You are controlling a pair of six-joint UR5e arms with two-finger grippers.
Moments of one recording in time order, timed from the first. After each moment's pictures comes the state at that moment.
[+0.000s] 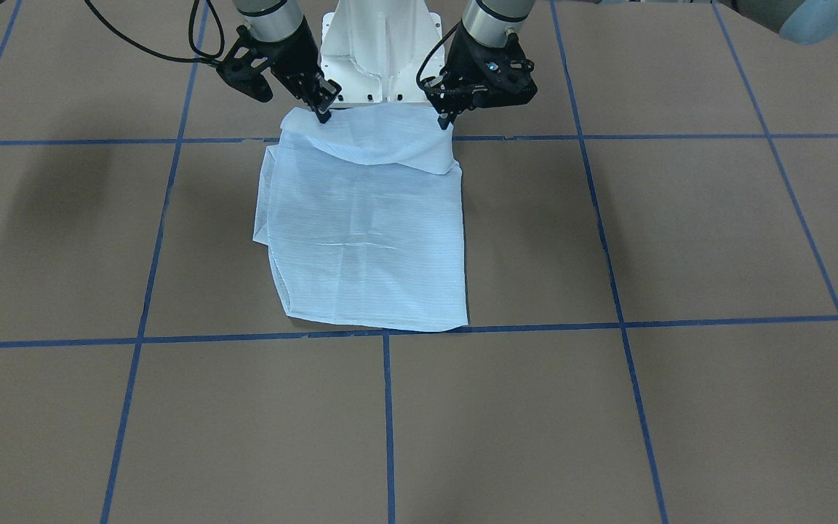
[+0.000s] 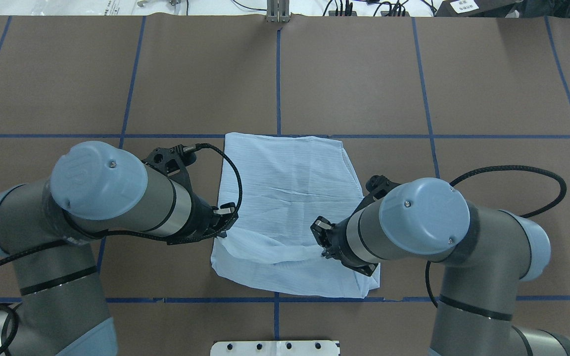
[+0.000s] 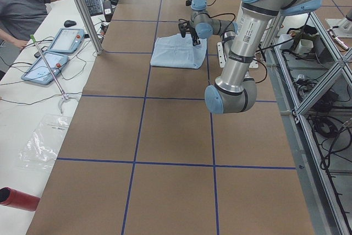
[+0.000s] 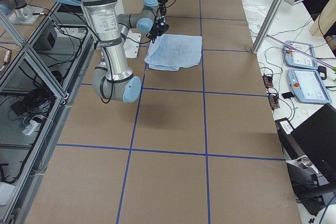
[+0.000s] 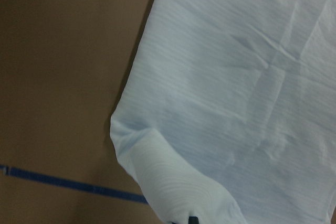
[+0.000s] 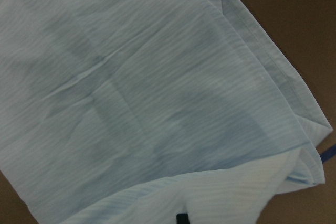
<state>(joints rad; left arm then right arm) -0.46 -2.07 -2.04 -1.63 -1.90 -1.64 0.38 -1.13 2.09 -1.59 1.83 2.04</state>
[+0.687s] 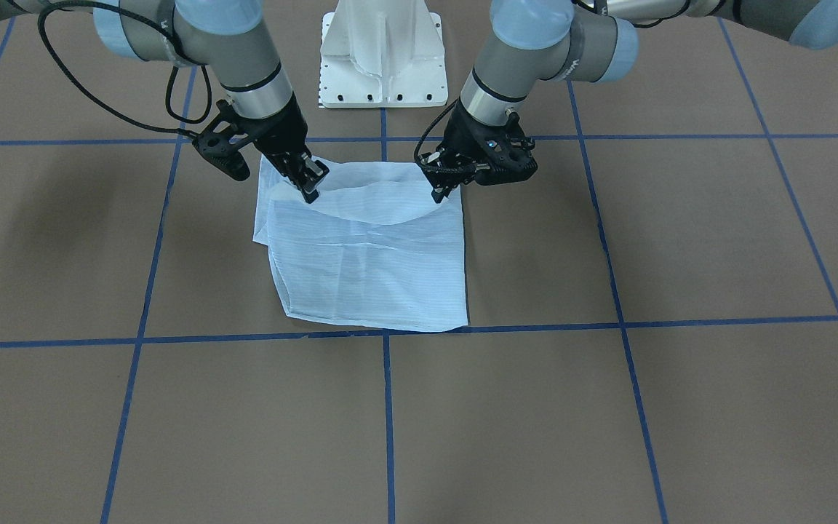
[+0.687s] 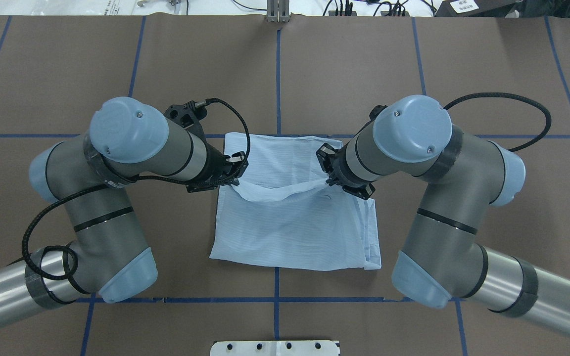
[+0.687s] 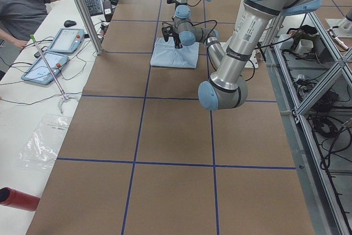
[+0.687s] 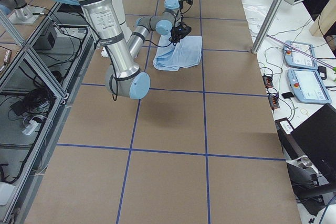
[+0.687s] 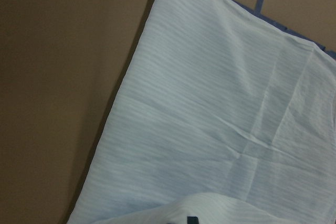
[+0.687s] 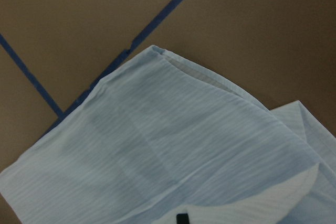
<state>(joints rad) -0.57 -2.14 -1.80 -1.84 -1.90 -1.63 0.57 -1.04 1.87 -1.48 1.87 1.96</state>
